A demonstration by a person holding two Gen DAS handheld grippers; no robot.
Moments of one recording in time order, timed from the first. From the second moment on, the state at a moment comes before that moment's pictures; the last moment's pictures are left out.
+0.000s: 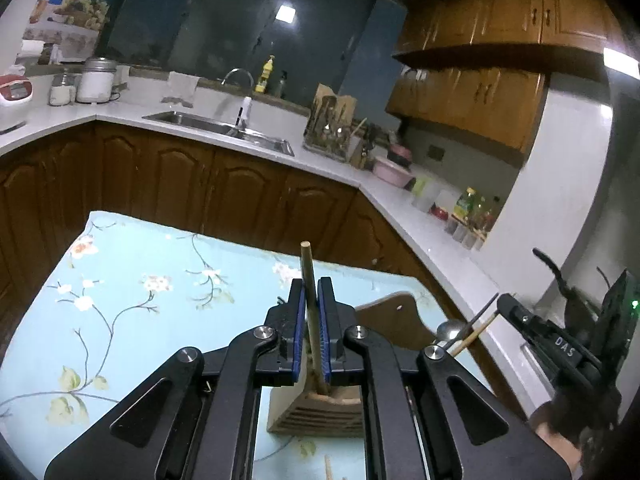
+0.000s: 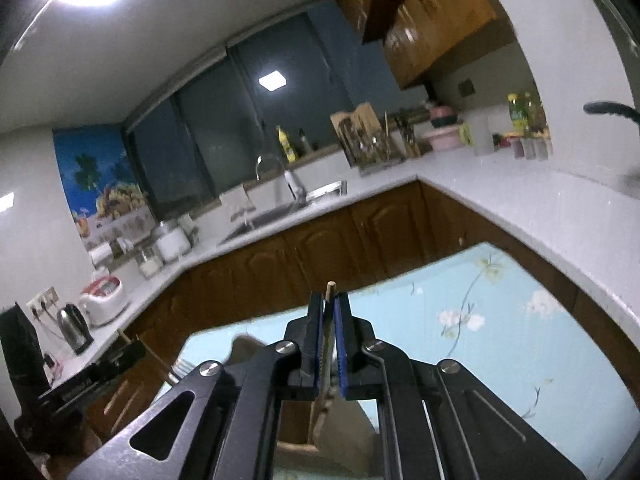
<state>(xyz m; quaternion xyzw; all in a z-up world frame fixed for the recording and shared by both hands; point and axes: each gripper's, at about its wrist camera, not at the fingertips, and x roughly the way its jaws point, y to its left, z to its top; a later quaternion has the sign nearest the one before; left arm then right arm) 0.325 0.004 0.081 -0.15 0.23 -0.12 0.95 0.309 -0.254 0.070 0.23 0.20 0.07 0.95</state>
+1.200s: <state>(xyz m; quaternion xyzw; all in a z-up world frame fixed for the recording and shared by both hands) 0.186 0.043 0.052 -0.19 0.27 -0.10 0.94 0.186 -0.280 0.069 0.22 0.21 0.07 0.95</state>
